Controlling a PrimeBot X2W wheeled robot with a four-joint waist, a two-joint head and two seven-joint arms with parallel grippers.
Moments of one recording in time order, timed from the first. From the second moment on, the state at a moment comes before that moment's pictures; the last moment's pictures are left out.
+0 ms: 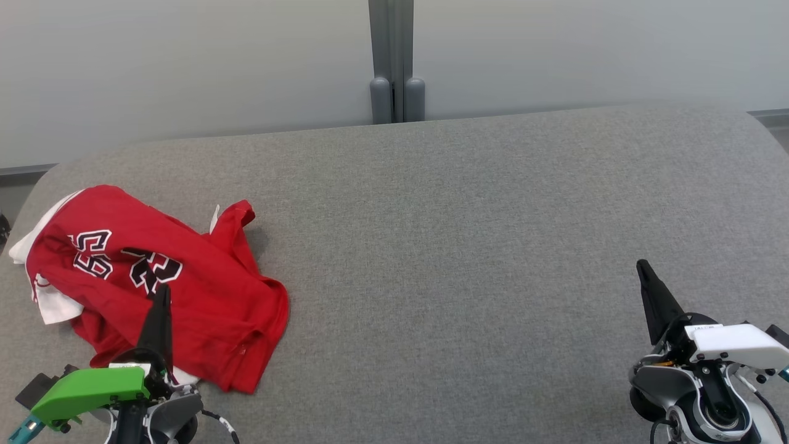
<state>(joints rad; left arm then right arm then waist) -0.10 0.05 0.11 0.24 -1.62 -0.13 0.11 -0.11 -0.05 -0.11 0.24 1.61 0.13 0.11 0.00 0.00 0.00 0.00</state>
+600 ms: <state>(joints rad) -0.10 0.05 0.11 0.24 -1.62 -0.13 0.11 -0.11 -0.05 -0.11 0.24 1.61 0.13 0.11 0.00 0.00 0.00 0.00</state>
